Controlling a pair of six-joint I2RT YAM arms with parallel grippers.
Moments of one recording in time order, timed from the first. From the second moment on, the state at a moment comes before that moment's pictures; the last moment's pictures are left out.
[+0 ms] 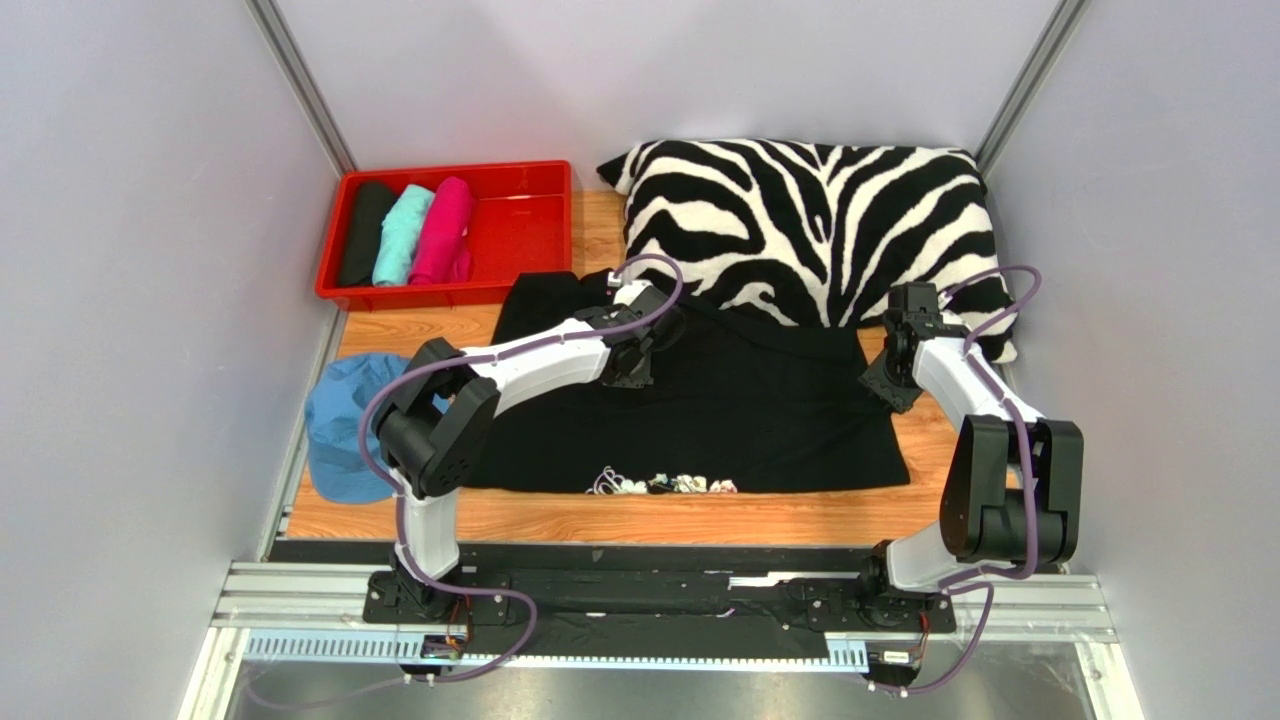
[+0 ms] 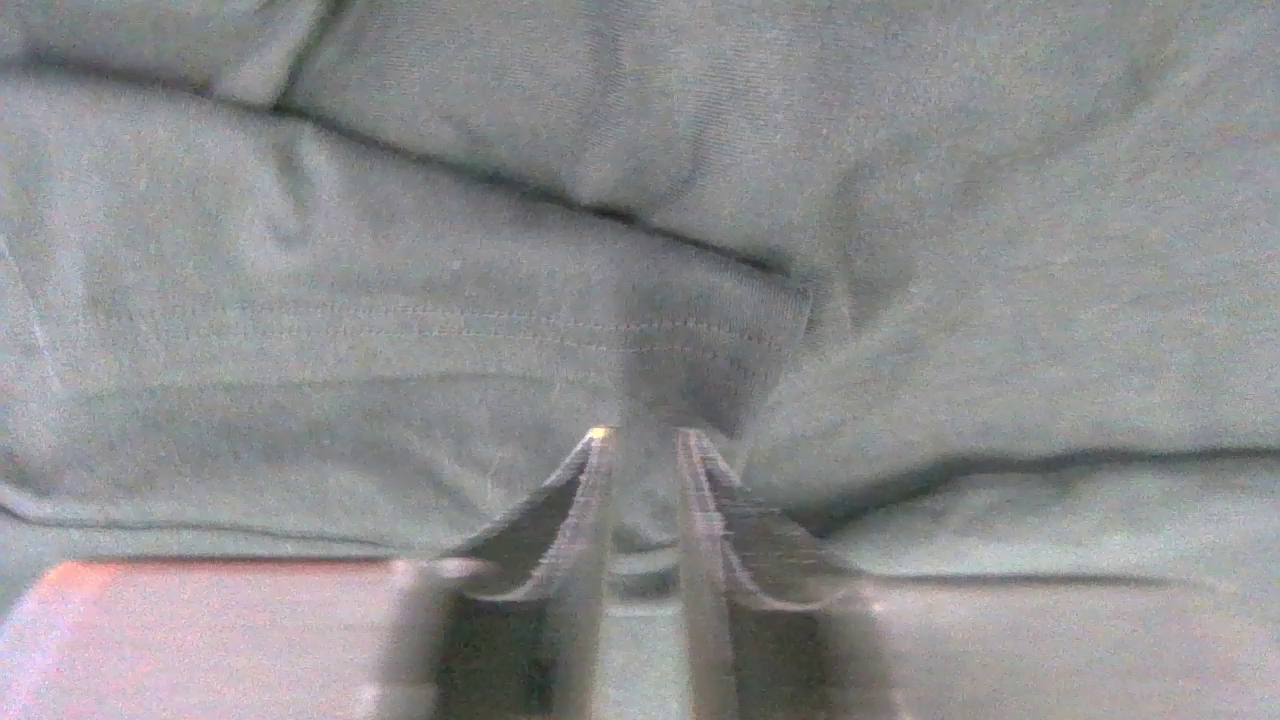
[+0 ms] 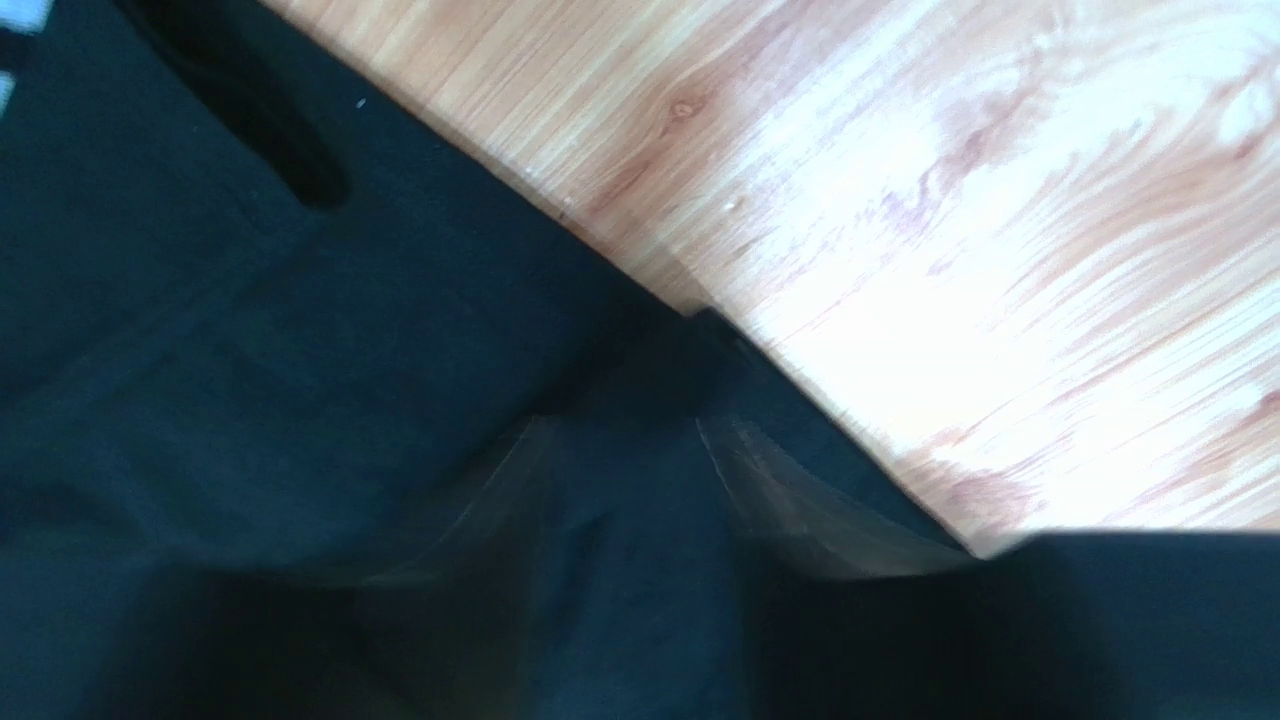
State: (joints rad) left arm -0.76 1.91 1.36 -0.57 -0.41 -0.62; right arm -0.08 1.49 0.94 -0.61 0.24 0.66
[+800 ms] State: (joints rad) left arm -0.67 1.46 0.79 -0.45 -0.15 -0.93; right arm 0.05 1.22 0.57 -0.51 0.10 0.92
